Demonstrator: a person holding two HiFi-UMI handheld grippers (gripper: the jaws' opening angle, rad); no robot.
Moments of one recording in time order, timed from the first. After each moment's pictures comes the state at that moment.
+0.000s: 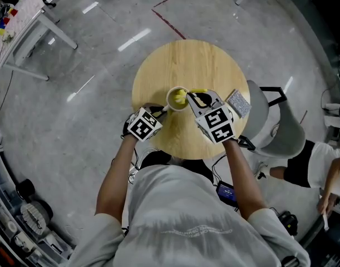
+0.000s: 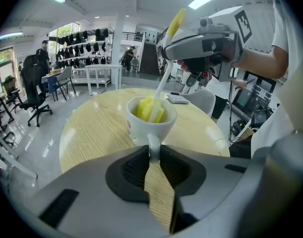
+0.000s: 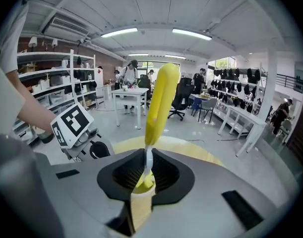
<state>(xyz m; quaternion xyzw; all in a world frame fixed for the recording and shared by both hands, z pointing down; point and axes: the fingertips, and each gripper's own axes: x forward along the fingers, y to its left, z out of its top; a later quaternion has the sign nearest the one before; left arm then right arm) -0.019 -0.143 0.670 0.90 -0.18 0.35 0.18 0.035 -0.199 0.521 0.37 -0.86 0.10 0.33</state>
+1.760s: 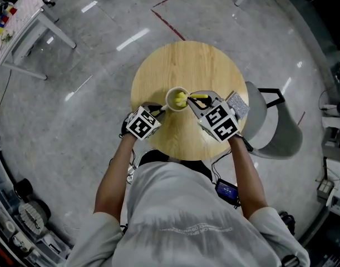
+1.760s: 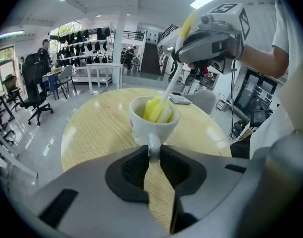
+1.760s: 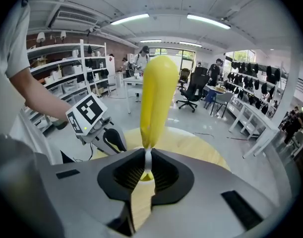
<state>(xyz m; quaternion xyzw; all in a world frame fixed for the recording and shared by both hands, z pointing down) -0.021 -0.150 0.670 0.90 -0.19 0.35 0.18 0.036 -0.186 0.524 0.29 -0.86 0.11 0.40</state>
